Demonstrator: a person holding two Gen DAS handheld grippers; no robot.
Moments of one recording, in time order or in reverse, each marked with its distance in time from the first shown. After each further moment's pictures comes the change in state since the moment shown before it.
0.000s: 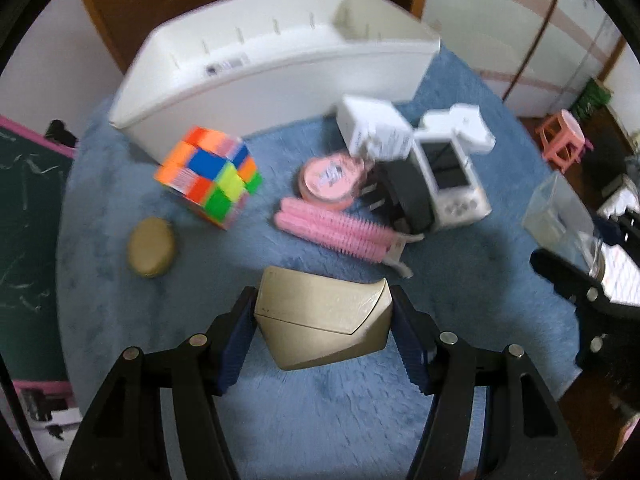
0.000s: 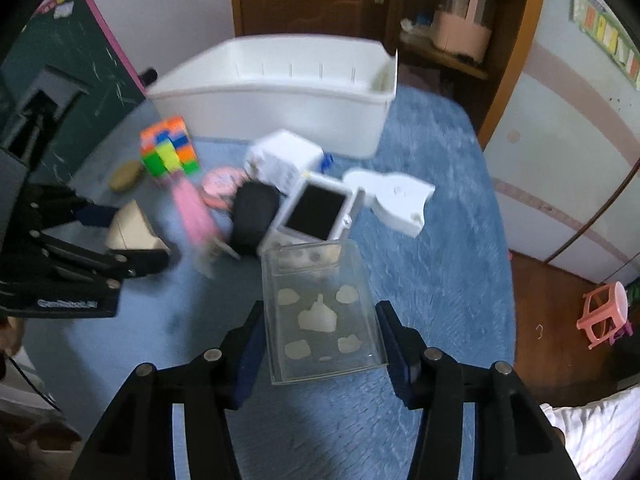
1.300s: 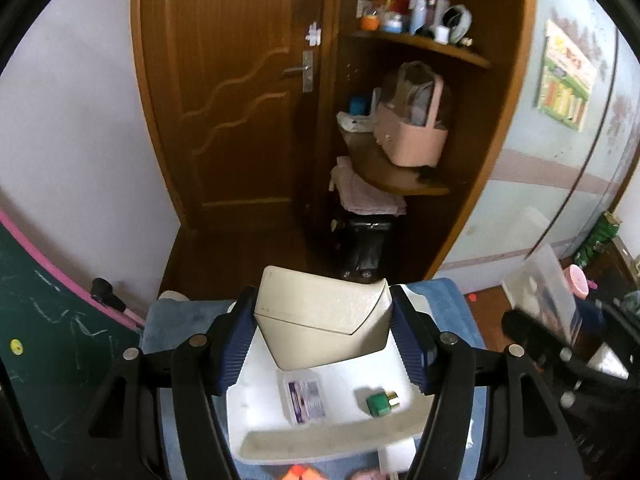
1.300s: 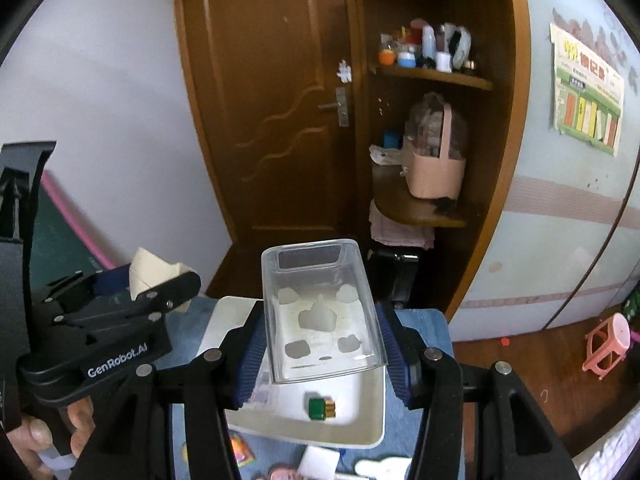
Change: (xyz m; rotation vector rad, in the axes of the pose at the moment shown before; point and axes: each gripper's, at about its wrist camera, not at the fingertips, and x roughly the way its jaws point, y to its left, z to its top) left arm -0.118 0.113 0.266 -0.160 -0.421 0.019; right arm -0.110 -0.015 0.313 0.192 -0.290 -0.027
